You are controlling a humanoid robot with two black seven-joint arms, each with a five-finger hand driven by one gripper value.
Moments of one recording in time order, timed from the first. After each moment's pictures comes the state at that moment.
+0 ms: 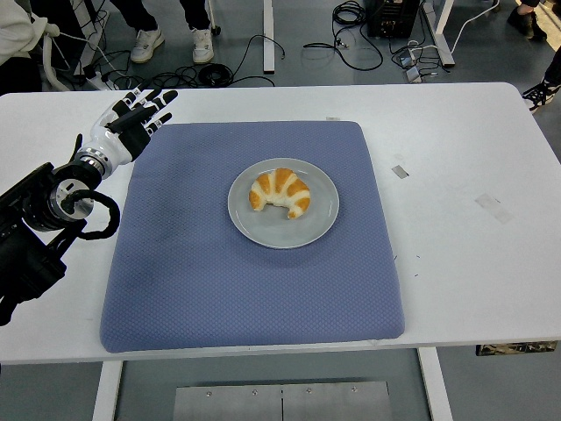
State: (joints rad) left arm -0.82 0.23 -0.81 -0.68 0.10 -0.07 -0.09; right arm -0.08 0.00 0.10 0.12 -0.11 -0.09 0.22
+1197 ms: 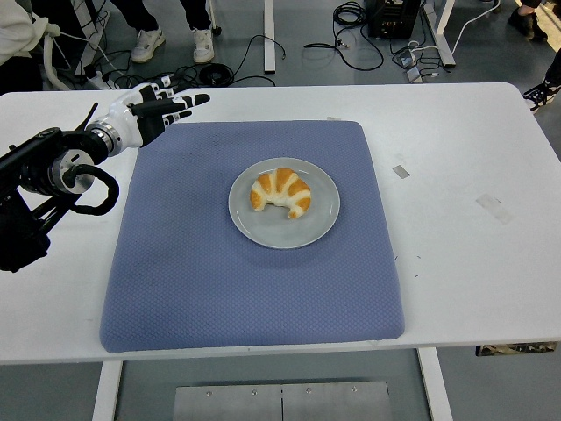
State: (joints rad) left arm -1.01 0.35 -0.54 -0.86 0.19 0.00 0.07; right arm -0.08 0.00 0.10 0.12 -0.11 -0.09 0.22
